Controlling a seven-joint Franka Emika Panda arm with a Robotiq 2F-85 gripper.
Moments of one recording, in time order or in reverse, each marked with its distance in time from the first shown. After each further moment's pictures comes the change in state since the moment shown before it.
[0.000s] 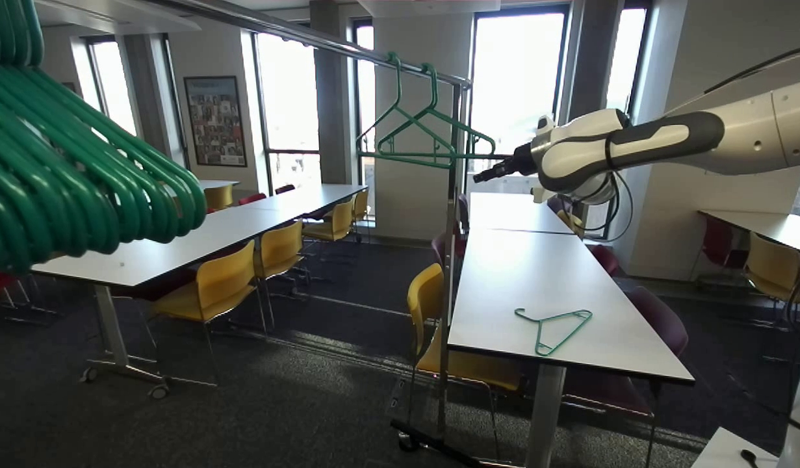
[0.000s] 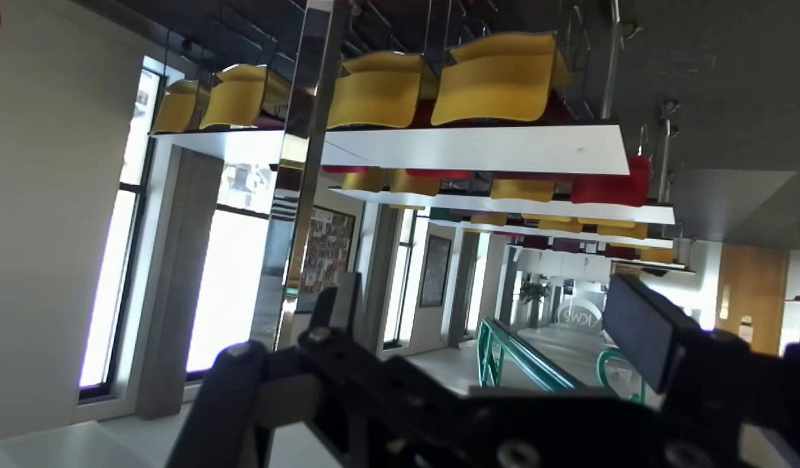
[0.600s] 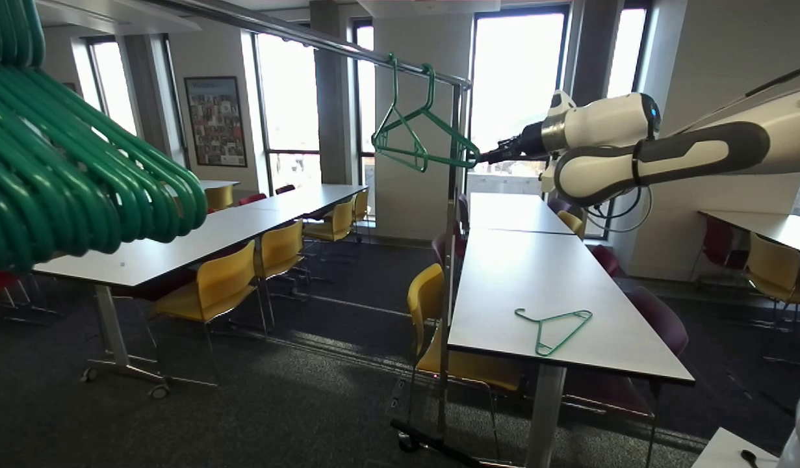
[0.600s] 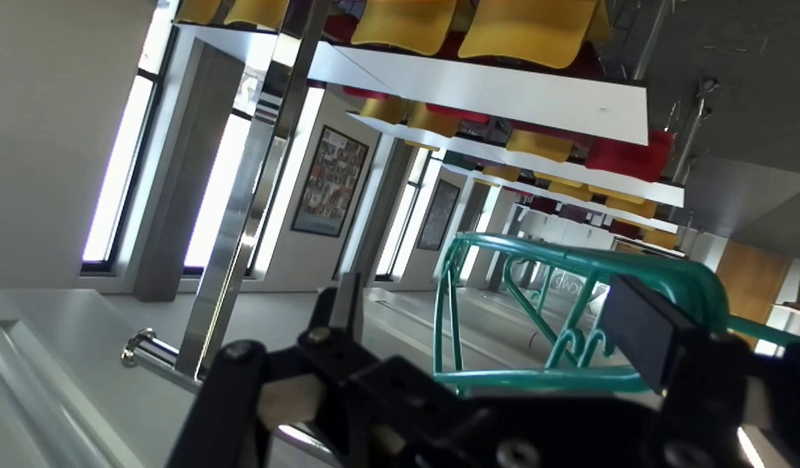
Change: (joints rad) arm -0.310 -0.133 0.315 -0.079 -0.271 0.105 0.187
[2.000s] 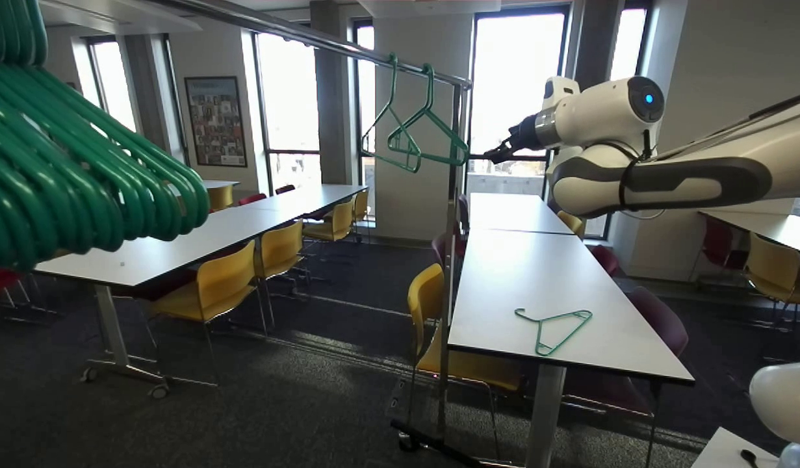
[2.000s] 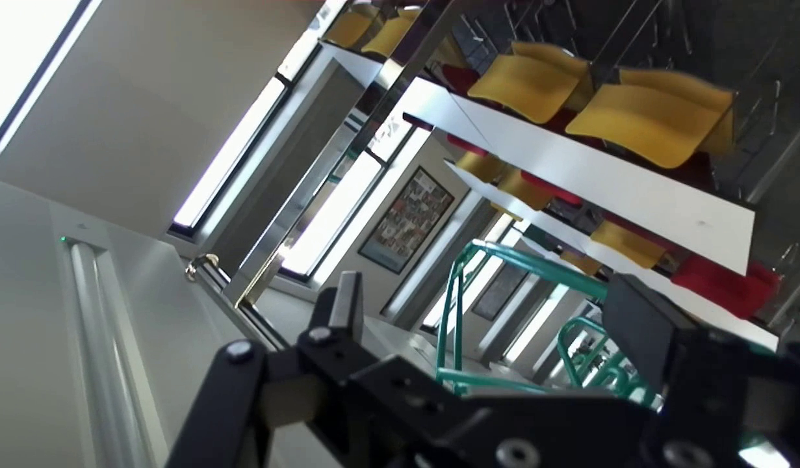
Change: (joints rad) arm -0.672 -0.277 0.566 -0.010 -0.076 -0.151 0.128
